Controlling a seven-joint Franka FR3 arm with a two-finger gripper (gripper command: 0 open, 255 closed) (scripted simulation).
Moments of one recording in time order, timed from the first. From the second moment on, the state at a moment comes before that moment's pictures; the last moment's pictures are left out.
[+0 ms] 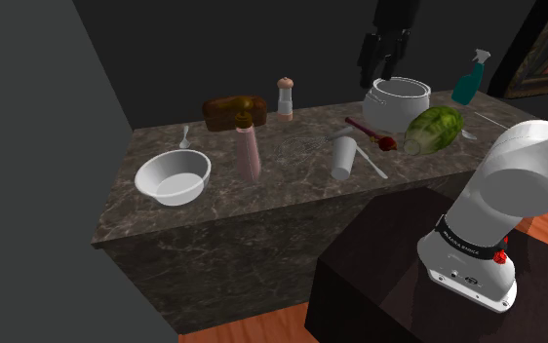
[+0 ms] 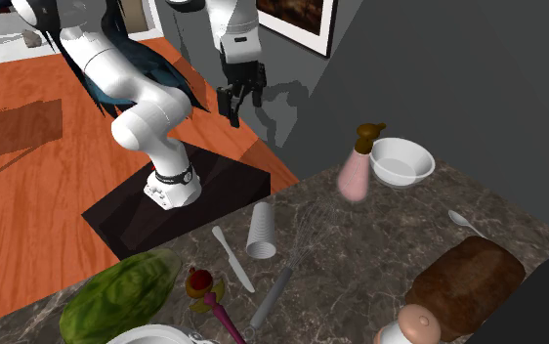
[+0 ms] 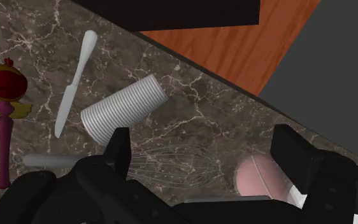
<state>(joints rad) 0.01 -0.78 0.01 -2.40 0.08 1.62 0.06</state>
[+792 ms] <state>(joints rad) -0.12 -0.74 0.18 -2.71 0.10 2.02 0.45</state>
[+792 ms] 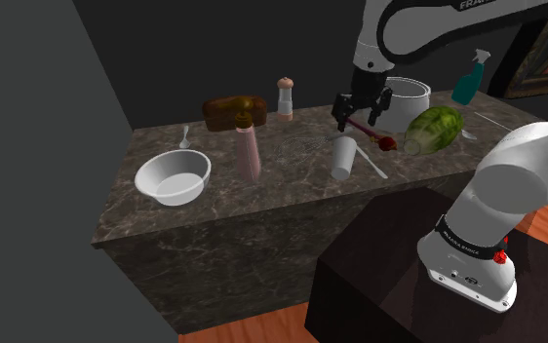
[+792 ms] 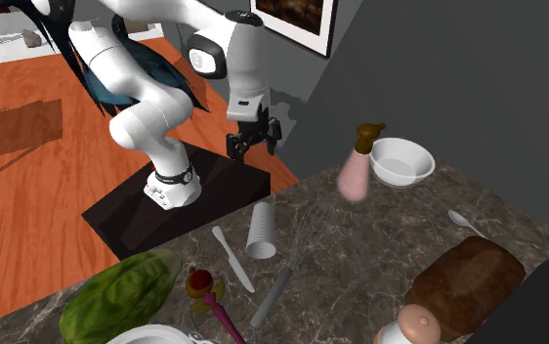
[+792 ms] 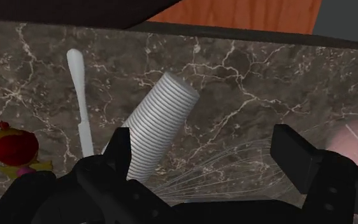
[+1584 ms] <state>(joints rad) -0.36 -0.39 0.44 -2.85 0.01 2.54 0.99</state>
